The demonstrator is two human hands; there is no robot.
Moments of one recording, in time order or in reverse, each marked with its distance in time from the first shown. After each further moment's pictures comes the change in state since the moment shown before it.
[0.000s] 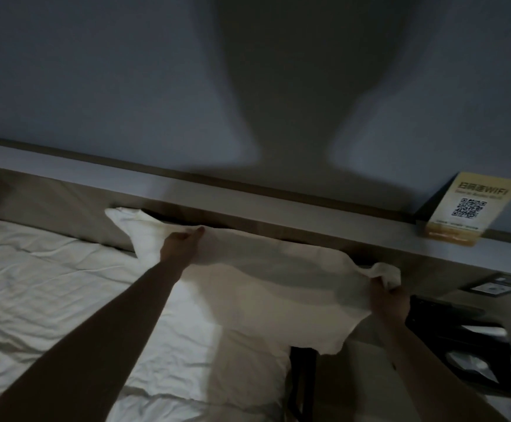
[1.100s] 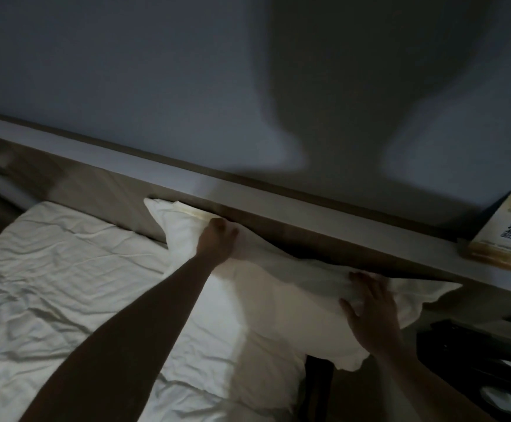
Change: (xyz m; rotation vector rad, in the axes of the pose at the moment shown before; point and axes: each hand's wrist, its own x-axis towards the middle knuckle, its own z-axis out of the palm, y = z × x) left_hand -0.007 0.004 0.010 0.269 -0.002 0.278; right_hand -0.025 0.016 0.037 -0.727 -0.333 -0.811
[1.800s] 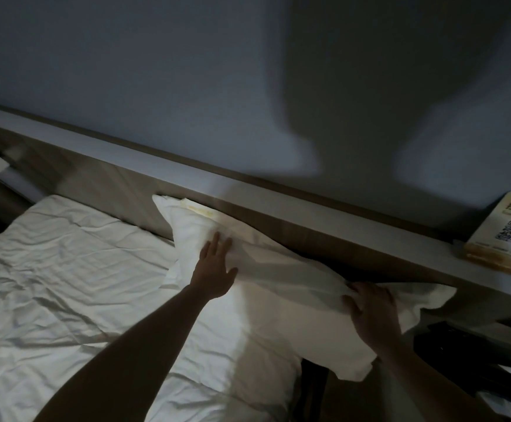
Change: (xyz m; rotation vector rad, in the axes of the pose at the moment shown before) left_hand -0.055 -0.051 0.021 0.388 -0.070 0.301; right_hand 0.007 0.014 -0.005 -0.042 -0.011 -0.092
